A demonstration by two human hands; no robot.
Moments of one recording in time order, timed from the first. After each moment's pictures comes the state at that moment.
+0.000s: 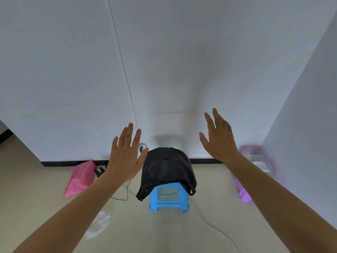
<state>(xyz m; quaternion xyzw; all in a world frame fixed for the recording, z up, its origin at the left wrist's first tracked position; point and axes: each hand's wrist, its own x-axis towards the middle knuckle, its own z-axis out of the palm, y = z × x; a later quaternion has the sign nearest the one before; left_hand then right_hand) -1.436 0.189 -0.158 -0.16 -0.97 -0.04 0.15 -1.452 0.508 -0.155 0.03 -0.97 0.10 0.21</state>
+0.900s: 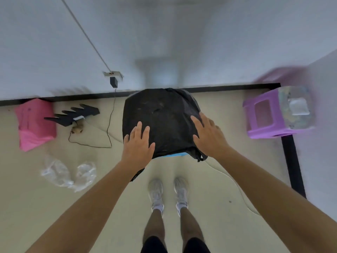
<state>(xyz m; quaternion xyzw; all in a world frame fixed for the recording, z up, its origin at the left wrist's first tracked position) -1.773 0.220 -0.540 -0.14 -0.97 -0.05 -0.21 -1.757 0.479 -0.540 0.00 -0.98 0.06 -0.20</state>
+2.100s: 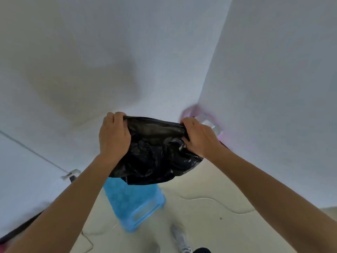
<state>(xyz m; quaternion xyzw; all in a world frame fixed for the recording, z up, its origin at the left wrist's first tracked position) -1.847 0.338 -0.244 -0.33 -0.89 -0.29 0.13 -1.670 0.546 -0.241 -0.16 -0.98 0.08 0.09</state>
